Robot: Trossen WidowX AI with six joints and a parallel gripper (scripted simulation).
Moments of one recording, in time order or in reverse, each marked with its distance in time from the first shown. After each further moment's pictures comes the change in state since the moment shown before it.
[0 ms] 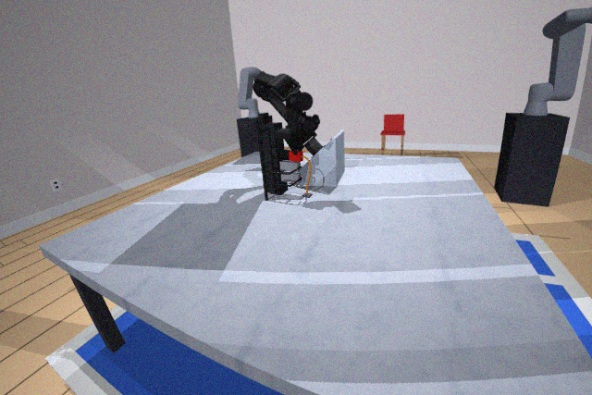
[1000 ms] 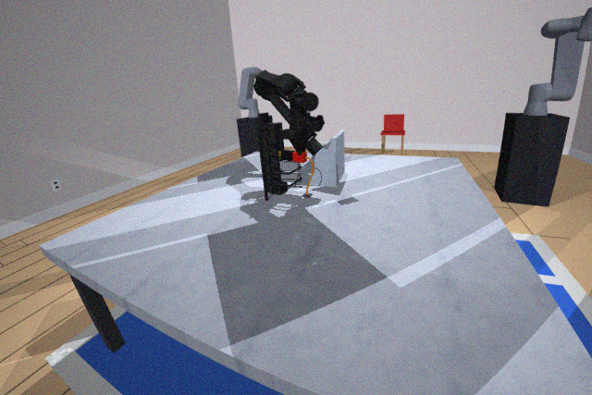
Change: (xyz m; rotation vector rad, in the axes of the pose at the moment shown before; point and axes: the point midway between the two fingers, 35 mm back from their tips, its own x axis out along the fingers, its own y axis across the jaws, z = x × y) arm 0.002 -0.002 0.017 0.004 0.004 0.006
